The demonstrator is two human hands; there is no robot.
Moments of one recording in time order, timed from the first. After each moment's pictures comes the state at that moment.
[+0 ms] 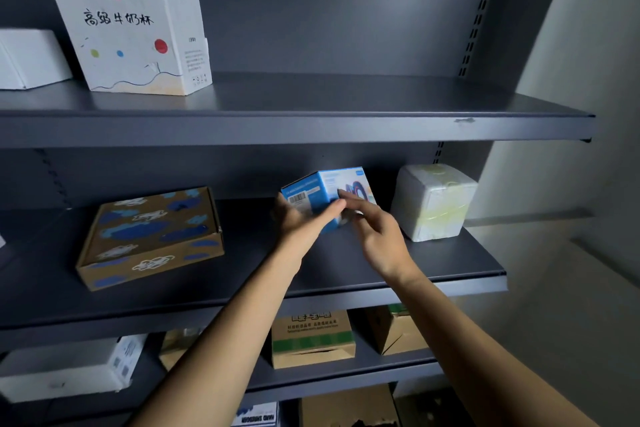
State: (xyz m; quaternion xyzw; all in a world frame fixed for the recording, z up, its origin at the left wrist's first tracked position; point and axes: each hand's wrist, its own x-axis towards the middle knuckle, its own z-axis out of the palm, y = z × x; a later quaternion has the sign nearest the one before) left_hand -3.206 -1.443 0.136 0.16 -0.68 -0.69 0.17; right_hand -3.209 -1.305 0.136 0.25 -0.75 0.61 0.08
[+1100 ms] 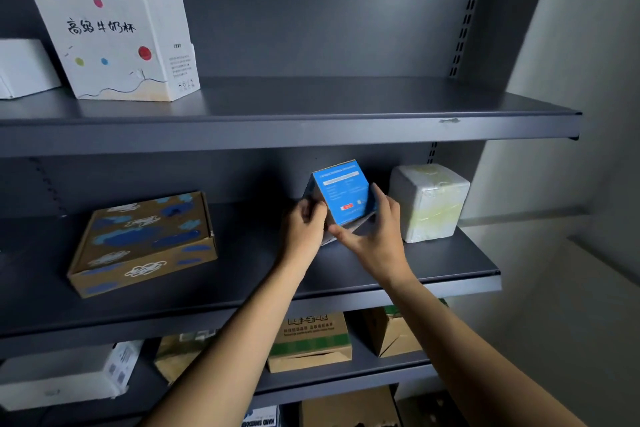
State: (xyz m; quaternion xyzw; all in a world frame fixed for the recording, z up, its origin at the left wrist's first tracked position) left_hand -3.205 -1.423 0.136 0.11 -0.72 -0.66 0.19; right_hand -3.215 -1.293 0.121 0.16 -0.81 0.53 0.20
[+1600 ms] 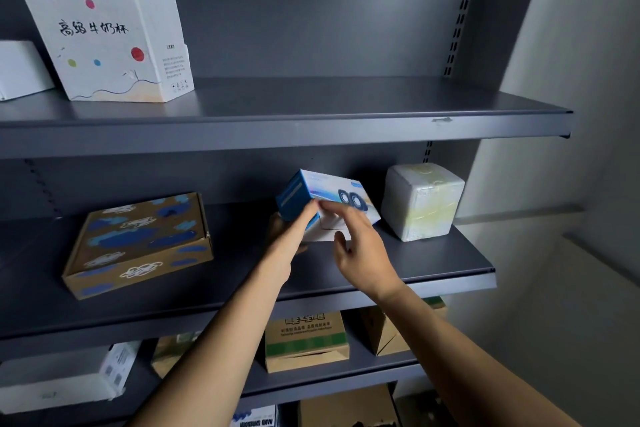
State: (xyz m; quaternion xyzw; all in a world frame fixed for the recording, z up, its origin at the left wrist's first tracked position) left_hand -3.200 -1.438 0.131 0.20 -0.65 -0.72 0.11; right_hand -3.198 -1.299 0.124 0.32 -0.80 0.46 0.20
